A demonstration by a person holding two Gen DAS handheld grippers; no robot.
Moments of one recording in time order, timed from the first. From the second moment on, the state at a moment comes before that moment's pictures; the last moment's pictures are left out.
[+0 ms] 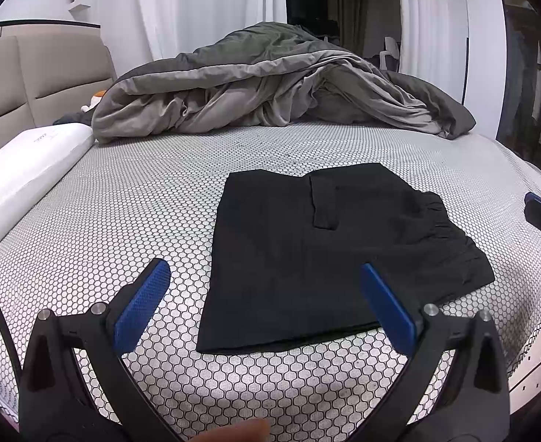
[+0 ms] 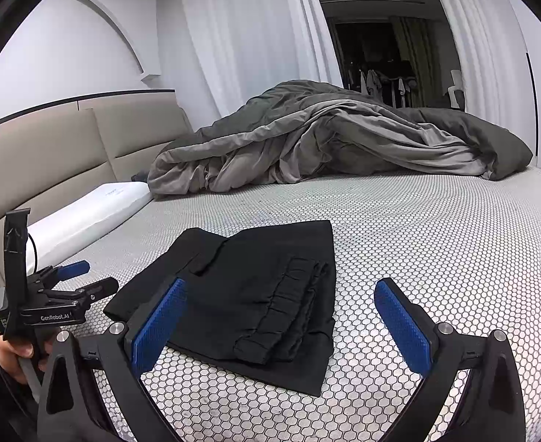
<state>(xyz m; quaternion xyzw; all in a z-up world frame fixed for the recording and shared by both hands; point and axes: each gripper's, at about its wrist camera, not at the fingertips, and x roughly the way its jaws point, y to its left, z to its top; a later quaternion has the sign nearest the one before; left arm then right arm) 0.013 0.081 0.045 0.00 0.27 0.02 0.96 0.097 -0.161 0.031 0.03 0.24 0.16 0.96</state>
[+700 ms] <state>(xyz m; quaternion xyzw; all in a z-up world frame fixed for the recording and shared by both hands) 0.010 0.084 0.046 0.00 0.27 0.02 0.96 0.096 -0.155 0.028 0.01 0.25 0.16 0.96</state>
